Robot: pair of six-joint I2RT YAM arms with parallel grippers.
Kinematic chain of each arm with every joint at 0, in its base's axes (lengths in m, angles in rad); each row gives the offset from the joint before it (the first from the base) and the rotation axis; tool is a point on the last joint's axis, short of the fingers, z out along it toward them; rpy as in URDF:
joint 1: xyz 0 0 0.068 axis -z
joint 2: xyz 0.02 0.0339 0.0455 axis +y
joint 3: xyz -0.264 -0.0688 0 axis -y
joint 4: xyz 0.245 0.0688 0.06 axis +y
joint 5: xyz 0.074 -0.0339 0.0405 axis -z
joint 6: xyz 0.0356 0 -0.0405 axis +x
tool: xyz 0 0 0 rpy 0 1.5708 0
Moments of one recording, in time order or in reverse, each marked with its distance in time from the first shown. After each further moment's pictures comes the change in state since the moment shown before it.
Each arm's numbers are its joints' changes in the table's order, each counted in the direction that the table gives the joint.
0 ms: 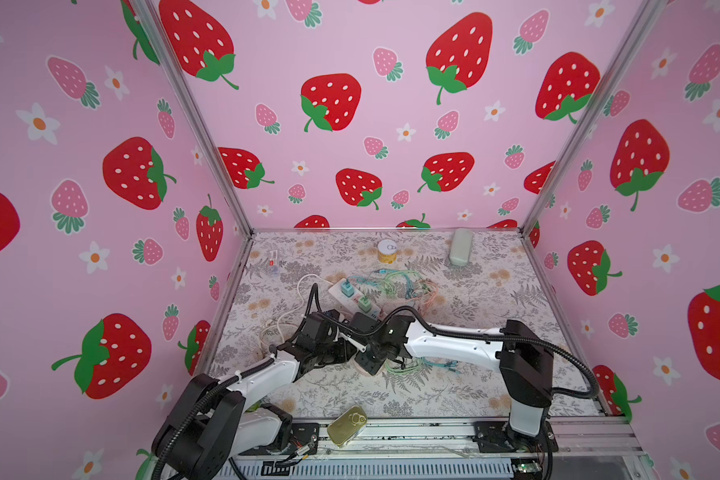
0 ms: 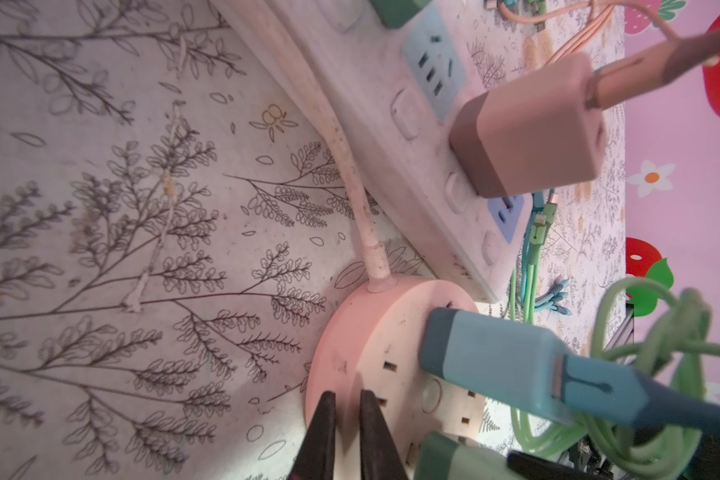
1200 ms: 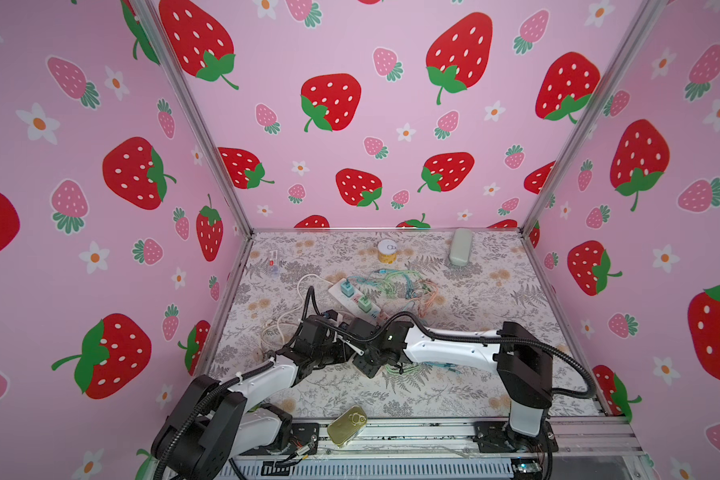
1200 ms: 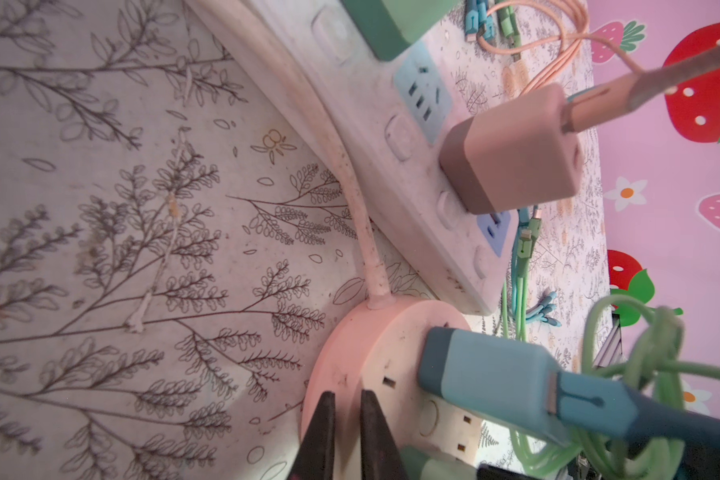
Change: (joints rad) left arm -0.013 -0.006 -0.063 -0.131 0.006 -0.011; right arm -0.005 -0.022 -0.045 -0.094 0.000 0.017
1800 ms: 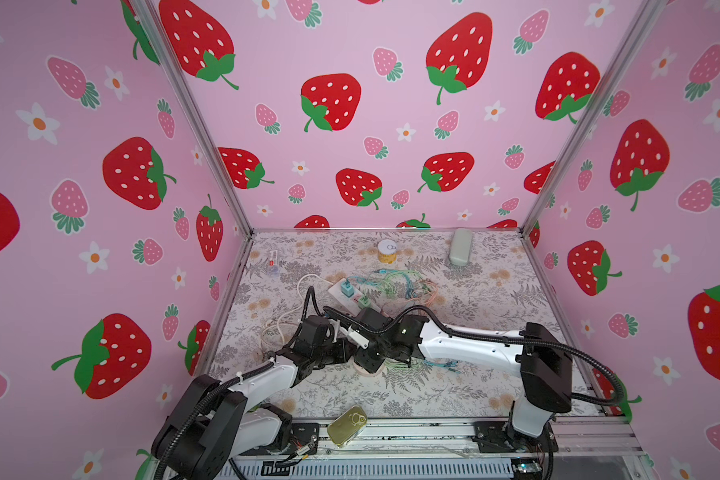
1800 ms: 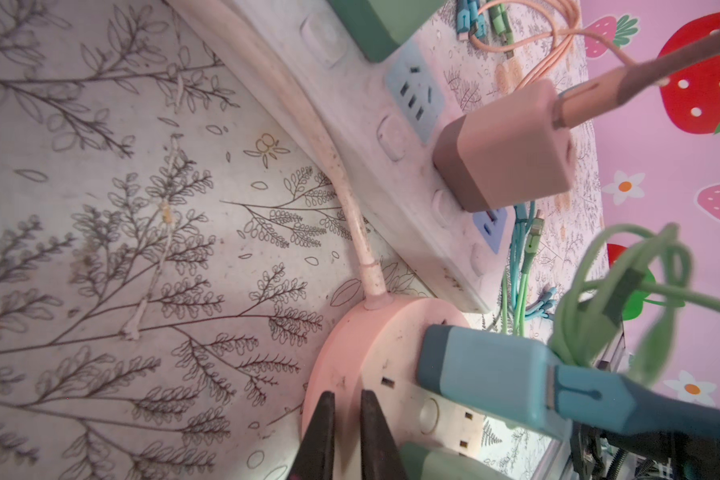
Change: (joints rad) left arm -0.002 0.003 -0.003 -0.010 0.006 0.020; right arm 0.037 -0.121 -0.030 -0.032 -0.104 0.008
